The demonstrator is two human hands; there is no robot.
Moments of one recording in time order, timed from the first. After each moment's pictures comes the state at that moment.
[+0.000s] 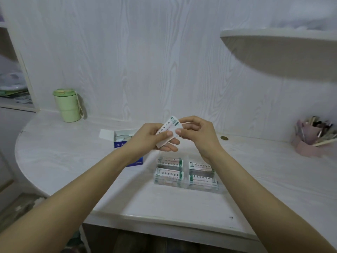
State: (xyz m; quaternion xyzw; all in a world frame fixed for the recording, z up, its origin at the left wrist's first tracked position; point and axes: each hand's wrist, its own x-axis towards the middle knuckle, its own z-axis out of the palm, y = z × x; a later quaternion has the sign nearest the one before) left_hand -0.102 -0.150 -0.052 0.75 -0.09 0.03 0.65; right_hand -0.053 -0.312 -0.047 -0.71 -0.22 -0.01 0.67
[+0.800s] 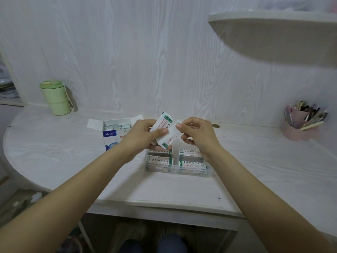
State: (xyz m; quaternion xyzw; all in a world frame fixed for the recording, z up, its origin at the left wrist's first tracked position) left_hand -0.118 -0.177 -0.063 0.75 -0.01 0.04 0.66; right_hand -0.067 -0.343 -0.066 -0.72 -0.13 0.02 0.68
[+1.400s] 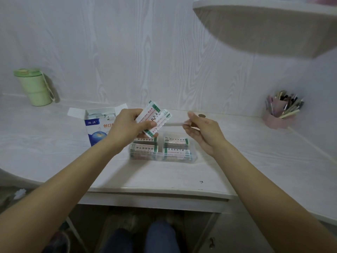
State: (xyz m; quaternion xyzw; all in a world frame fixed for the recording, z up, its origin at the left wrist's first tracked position) left_hand -0.120 -0.192 -0.072 0.81 -0.01 0.14 0.57; right_hand -0.071 -0.397 -0.079 -0.61 -0.04 0.06 0.79
